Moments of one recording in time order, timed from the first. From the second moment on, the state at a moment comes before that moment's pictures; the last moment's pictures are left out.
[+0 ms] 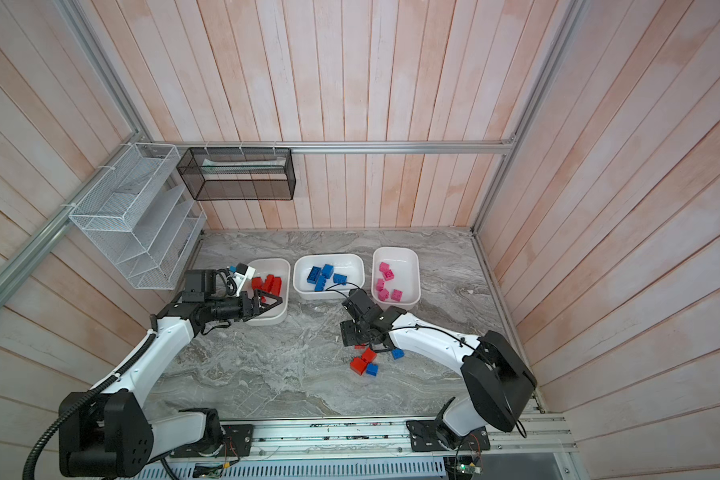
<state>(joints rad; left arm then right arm) -0.01 1.25 0.84 -0.45 0.96 -0.27 0.83 1.55 0.92 -0.49 0.08 0.59</state>
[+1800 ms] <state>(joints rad) 0.03 1.06 0.84 -0.52 0.82 -0.34 0.78 2.08 1.78 -0.38 -0.28 0.37</state>
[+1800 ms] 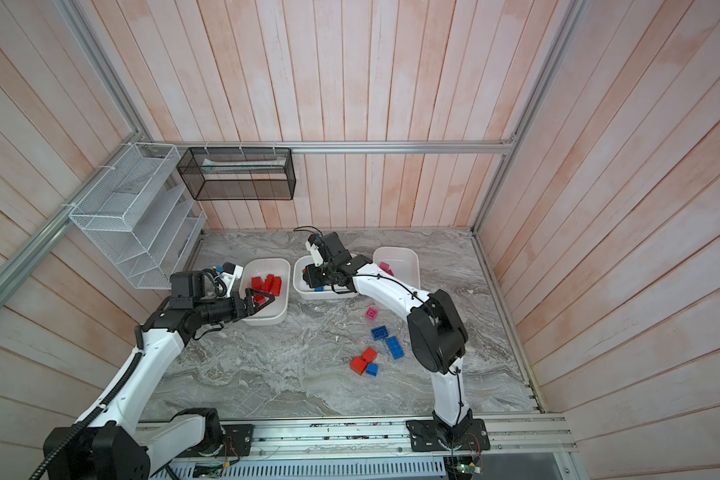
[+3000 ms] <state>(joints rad) 0.04 0.98 0.77 -0.61 0.80 -0.38 0.80 1.88 1.61 -0.48 -0.26 0.35</state>
